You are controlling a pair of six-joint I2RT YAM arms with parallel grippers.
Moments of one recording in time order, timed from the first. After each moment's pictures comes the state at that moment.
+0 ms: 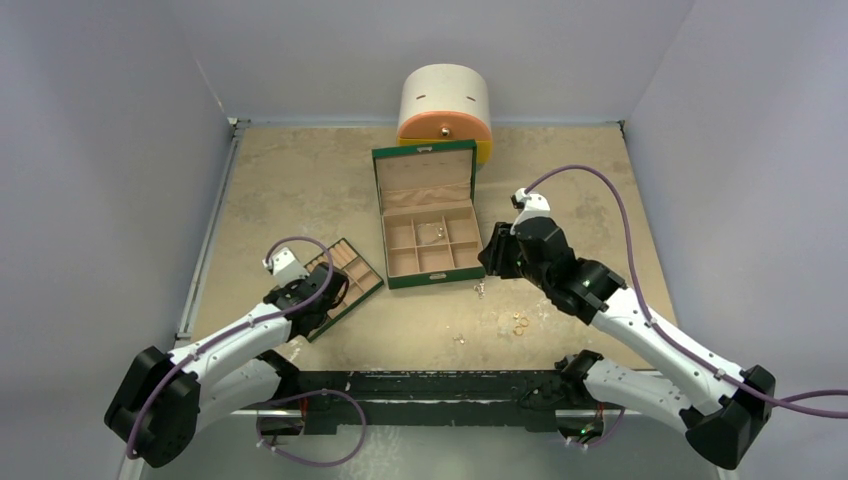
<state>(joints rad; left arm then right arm) -0.57 1.00 0.38 -0.51 -0.67 -1.16 0.72 0.93 0.84 -0.52 0.22 0.58</state>
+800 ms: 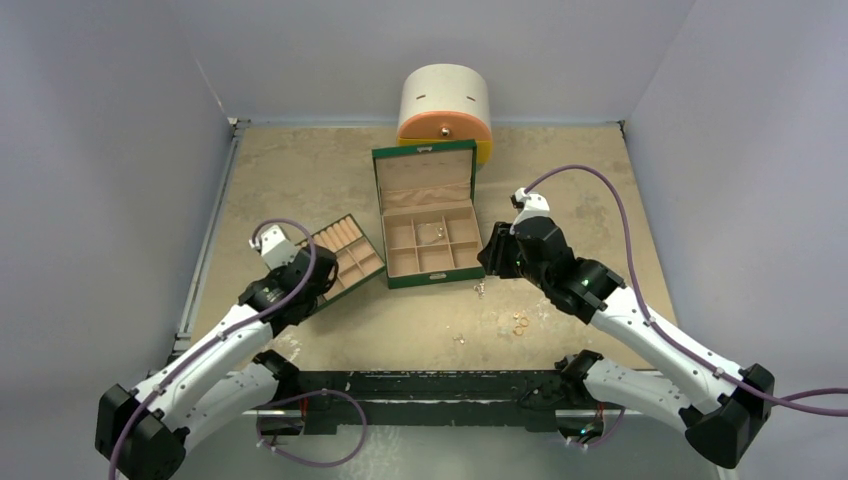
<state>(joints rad) -0.57 0.86 0.57 -0.68 -0.68 -1.09 0.72 0.94 0.84 -0.51 0.22 0.59</state>
